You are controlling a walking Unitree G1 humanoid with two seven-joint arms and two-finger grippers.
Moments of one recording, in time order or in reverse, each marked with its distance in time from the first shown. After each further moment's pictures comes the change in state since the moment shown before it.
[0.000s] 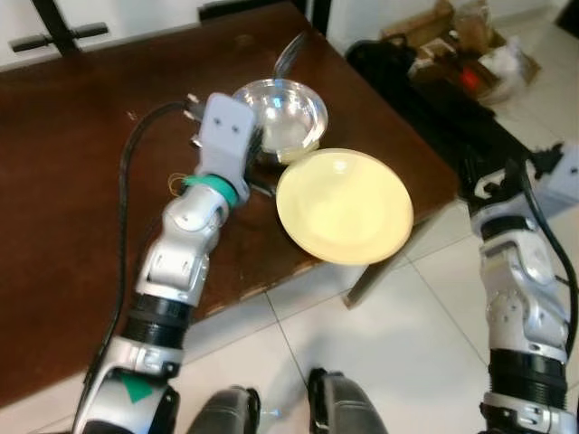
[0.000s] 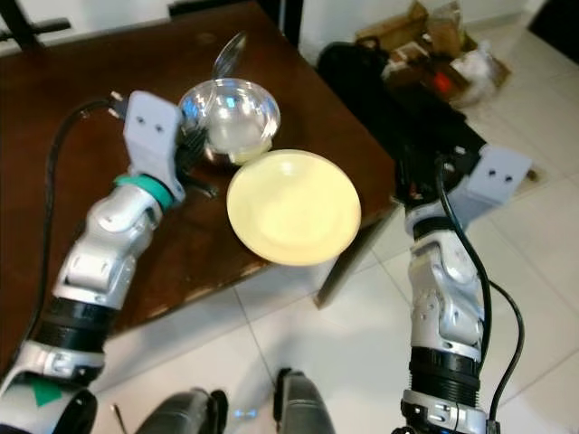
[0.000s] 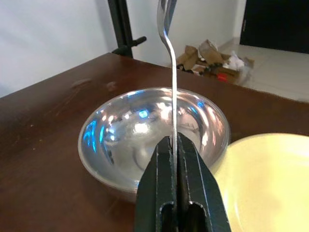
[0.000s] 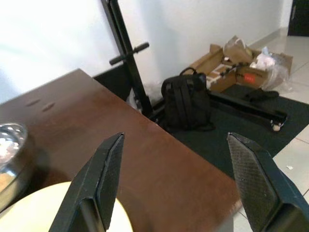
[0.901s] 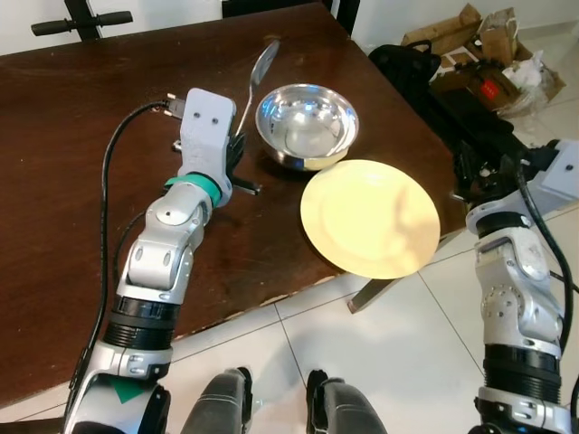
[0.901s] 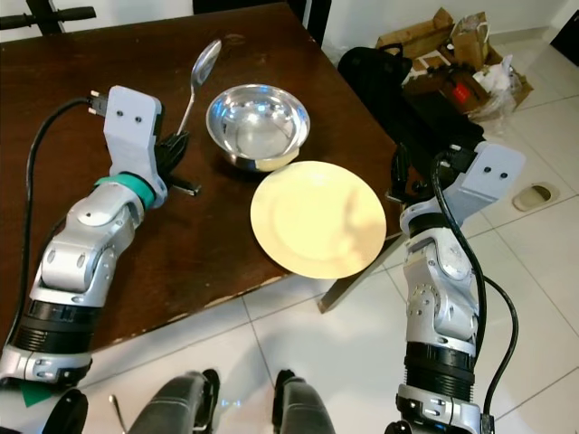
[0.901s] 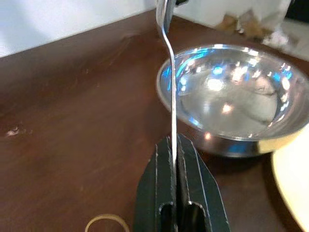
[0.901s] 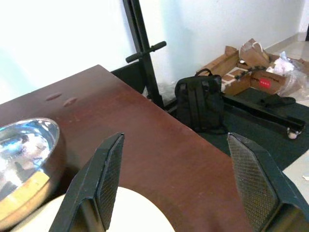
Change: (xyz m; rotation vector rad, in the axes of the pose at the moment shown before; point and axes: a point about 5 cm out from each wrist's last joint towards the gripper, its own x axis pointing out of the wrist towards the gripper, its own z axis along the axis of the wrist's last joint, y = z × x) left arm -0.014 0.027 -0.006 -0.023 0.178 0.127; right arm 0.001 0.005 -0.001 -0.004 0.002 0.021
